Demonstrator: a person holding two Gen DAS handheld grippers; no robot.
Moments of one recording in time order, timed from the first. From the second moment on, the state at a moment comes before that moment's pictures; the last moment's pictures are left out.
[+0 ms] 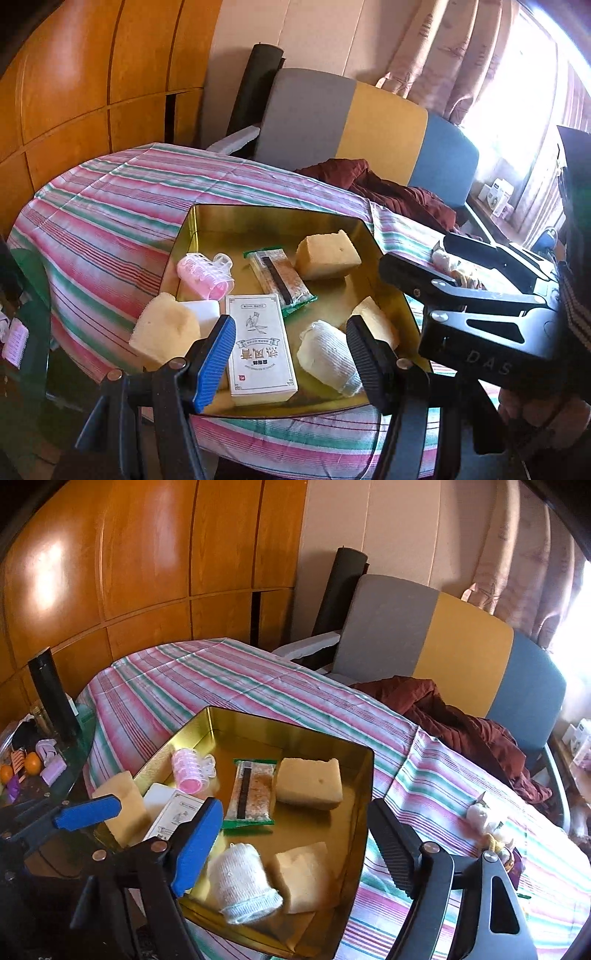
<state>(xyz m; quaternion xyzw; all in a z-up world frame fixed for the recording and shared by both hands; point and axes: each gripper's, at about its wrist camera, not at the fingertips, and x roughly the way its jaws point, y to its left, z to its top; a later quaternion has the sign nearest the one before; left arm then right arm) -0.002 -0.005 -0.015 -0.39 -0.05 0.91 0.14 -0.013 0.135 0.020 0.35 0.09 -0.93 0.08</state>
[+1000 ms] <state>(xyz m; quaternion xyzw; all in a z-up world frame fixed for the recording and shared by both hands) -0.009 0.043 -0.008 -0.40 0.01 0.90 0.16 -0.010 0.230 -0.014 0.39 0.03 -0.92 -0.01</state>
